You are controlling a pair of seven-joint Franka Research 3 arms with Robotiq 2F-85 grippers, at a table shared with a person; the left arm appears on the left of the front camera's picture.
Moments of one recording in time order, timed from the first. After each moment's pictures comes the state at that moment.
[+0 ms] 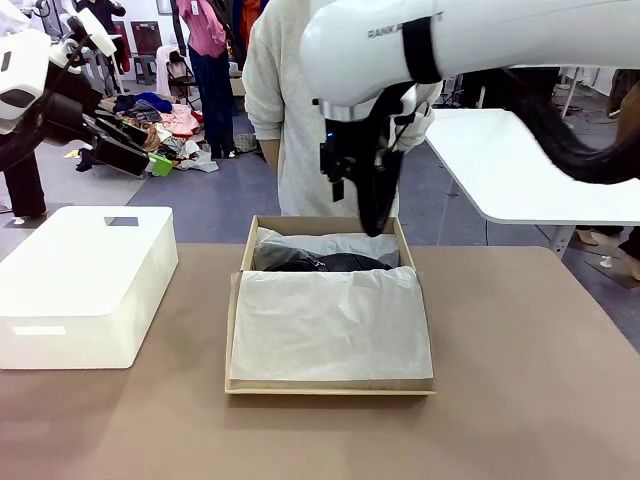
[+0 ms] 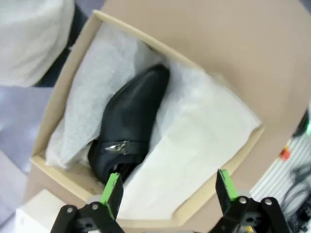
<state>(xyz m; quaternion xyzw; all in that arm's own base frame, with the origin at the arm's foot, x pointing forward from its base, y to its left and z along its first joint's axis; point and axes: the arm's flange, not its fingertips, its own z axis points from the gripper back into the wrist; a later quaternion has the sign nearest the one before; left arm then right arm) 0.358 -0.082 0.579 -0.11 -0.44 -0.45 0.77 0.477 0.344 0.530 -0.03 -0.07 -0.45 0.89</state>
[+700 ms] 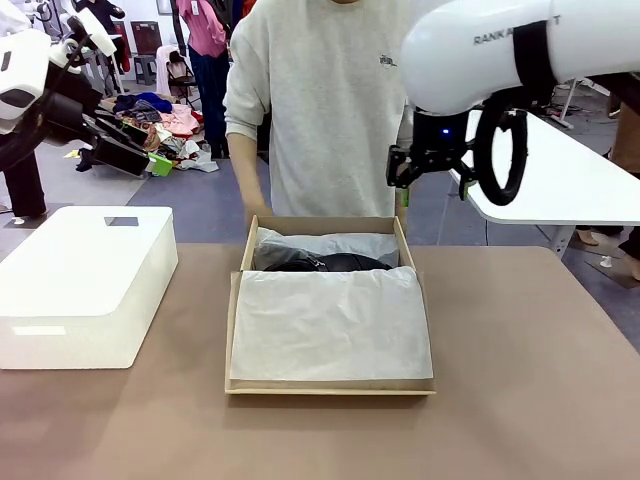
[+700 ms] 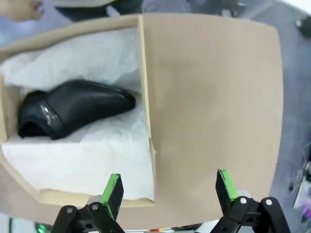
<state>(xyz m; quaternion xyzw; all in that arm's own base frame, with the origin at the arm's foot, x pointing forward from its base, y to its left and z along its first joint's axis) 0.358 -0.082 0.579 -0.11 -0.45 -0.45 0.77 0.468 0.227 0.534 -0.06 -0.09 0.00 0.99</state>
